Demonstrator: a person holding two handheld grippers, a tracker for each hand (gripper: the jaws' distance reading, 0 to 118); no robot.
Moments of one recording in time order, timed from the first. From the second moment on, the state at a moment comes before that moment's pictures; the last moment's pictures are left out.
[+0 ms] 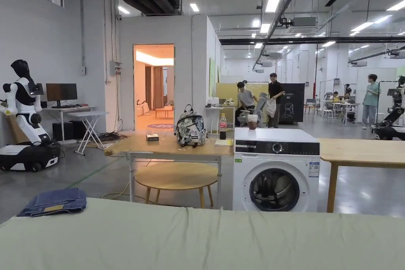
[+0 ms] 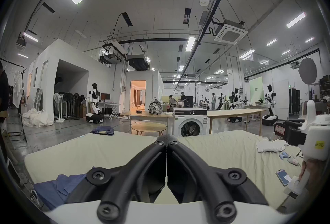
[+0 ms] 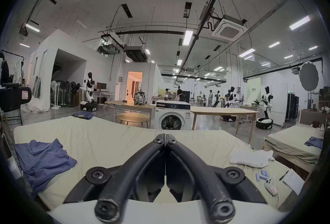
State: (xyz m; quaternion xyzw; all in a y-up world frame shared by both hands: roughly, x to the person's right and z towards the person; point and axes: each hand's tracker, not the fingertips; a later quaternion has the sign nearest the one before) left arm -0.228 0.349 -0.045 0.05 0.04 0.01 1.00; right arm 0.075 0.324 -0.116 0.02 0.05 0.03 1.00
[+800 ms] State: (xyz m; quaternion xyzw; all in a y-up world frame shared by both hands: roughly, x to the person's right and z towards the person) left arm -0.228 0.349 -0.048 0.04 0.03 0.01 1.00; right arm 0.077 0.324 -0.118 0.00 0.08 0.02 1.00
